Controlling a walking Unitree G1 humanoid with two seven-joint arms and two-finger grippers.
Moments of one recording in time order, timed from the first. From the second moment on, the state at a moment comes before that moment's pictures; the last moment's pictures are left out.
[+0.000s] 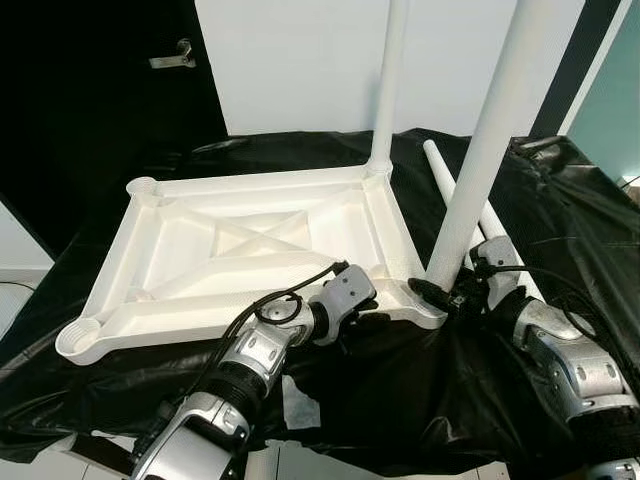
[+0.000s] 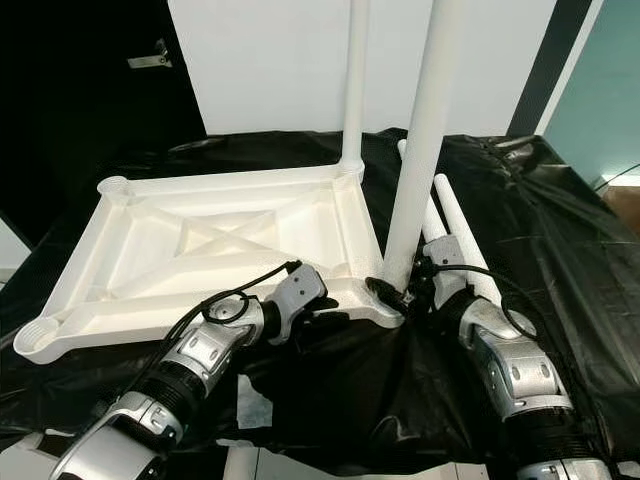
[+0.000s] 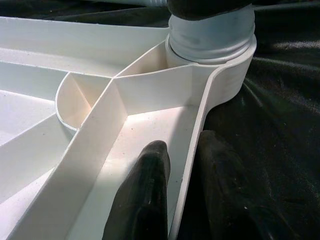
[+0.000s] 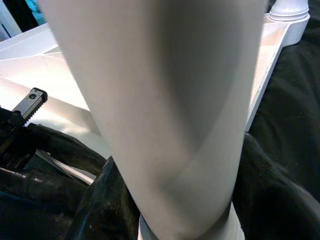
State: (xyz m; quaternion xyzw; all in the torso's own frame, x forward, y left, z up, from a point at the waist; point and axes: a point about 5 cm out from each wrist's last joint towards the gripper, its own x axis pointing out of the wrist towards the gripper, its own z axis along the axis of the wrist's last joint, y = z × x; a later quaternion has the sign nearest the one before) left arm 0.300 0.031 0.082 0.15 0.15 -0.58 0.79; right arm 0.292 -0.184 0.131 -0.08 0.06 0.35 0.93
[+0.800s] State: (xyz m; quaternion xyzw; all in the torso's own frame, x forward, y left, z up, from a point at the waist) left arm 0.301 0.039 0.079 0.15 0.16 -0.57 0.79; right arm 0.275 -0.140 0.112 -0.03 -0.01 0.03 1.00
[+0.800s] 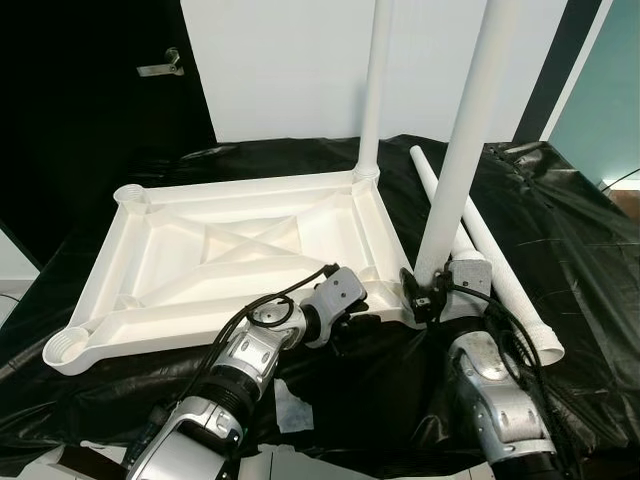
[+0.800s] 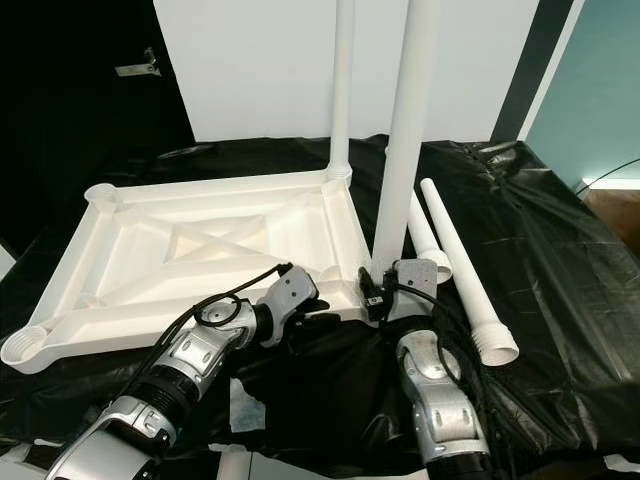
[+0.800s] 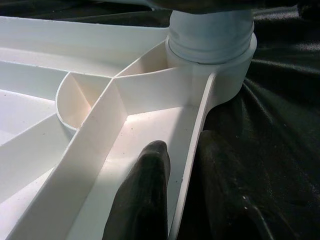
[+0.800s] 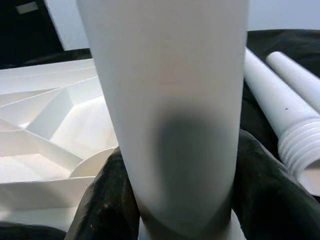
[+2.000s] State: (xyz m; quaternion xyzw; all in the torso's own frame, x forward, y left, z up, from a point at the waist) left arm 0.299 0.030 0.083 0.15 0.15 -0.58 0.79; right arm 0.286 -0.172 0.115 -0.11 0.07 0.27 0.96
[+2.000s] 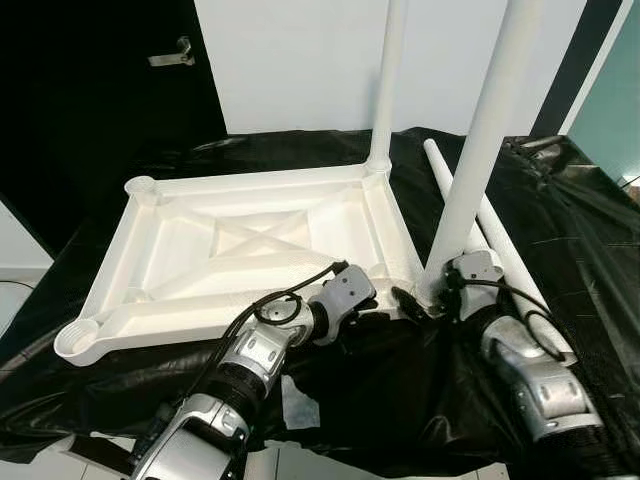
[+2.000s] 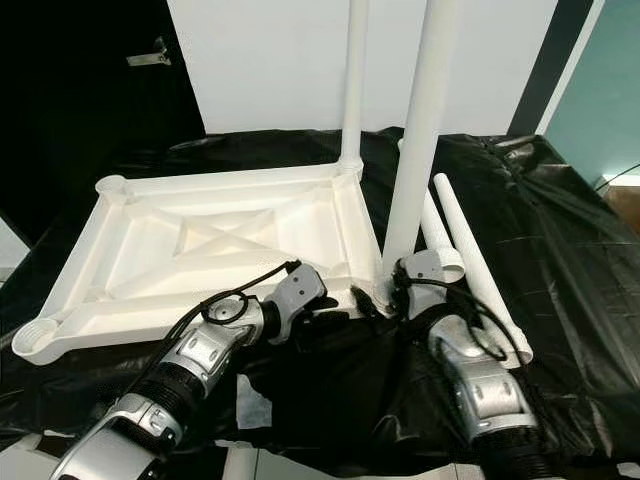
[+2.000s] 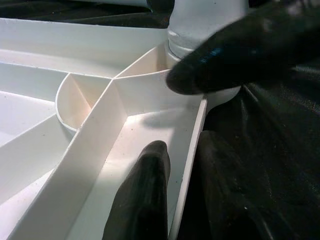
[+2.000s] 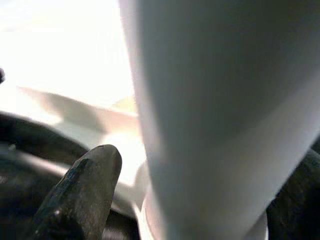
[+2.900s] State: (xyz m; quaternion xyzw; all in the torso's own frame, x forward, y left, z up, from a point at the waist) left arm 0.299 0.032 0.082 0.15 0.15 -0.58 0.79; right arm 0.292 -0.176 0.121 -0.09 0.06 0.33 0.94
